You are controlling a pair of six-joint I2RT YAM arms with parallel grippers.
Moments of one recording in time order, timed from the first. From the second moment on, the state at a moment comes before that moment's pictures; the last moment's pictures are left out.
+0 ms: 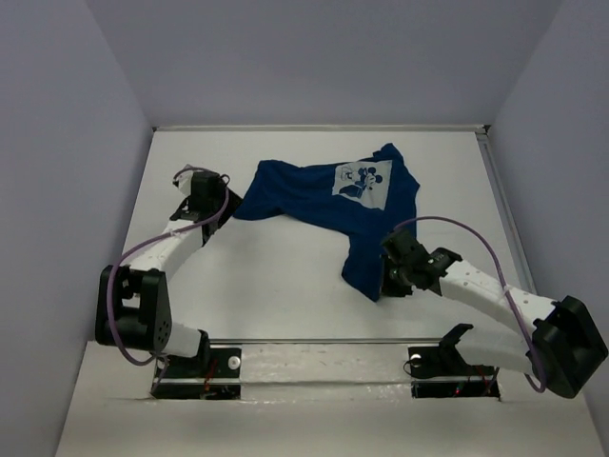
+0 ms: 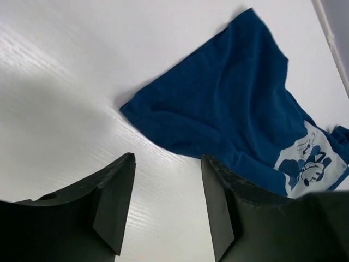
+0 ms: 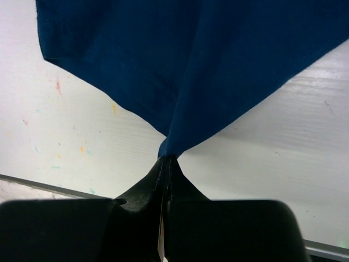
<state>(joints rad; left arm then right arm) -0.16 1.40 0.86 -0.13 -0.16 -0.91 0.67 1.13 0.64 -0.64 0.02 0.76</state>
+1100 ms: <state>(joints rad) -0.15 1.66 0.90 -0.04 -0.20 -1.22 0.67 1.11 0.64 -0.61 -0.02 0.72</state>
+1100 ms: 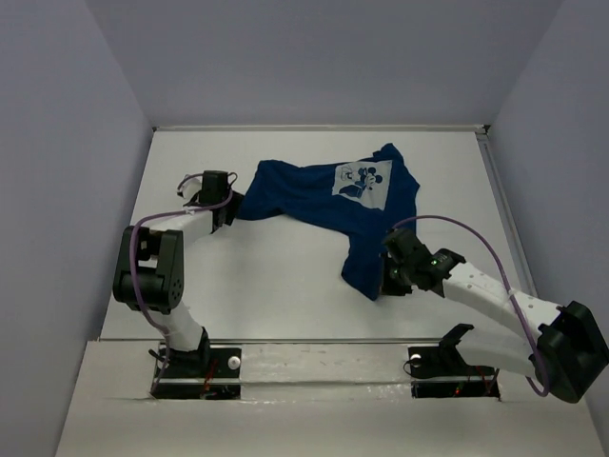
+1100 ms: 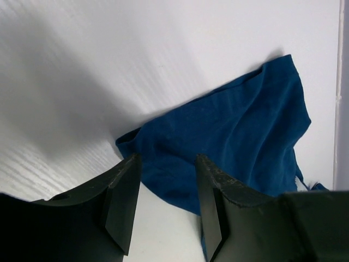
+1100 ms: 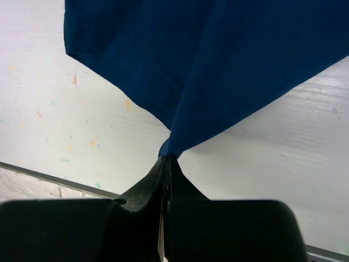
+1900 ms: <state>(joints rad) -0.14 1.68 0.94 -0.12 -0.24 -1.17 0.67 1.10 0.64 -0.61 -0.02 0.72</state>
